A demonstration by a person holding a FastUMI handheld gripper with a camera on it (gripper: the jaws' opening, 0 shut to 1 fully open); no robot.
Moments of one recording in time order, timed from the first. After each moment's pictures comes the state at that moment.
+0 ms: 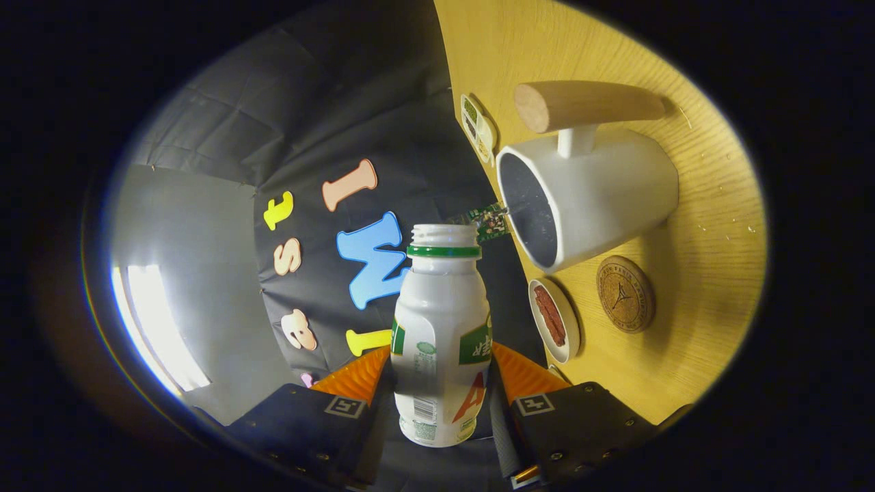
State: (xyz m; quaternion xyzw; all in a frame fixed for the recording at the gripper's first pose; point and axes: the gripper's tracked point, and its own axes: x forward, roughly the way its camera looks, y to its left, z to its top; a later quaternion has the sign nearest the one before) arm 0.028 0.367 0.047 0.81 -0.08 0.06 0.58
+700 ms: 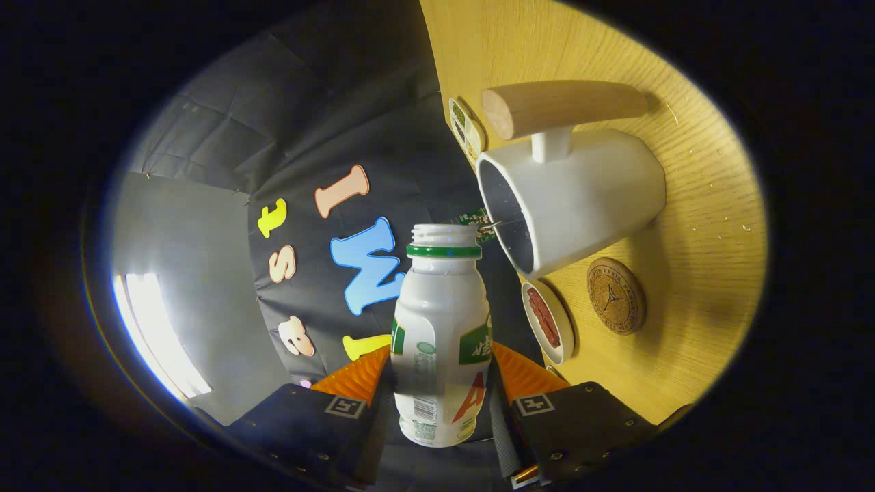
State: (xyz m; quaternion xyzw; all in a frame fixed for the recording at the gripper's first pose) arm 0.031 0.365 0.042 0.82 -0.08 0.04 0.57
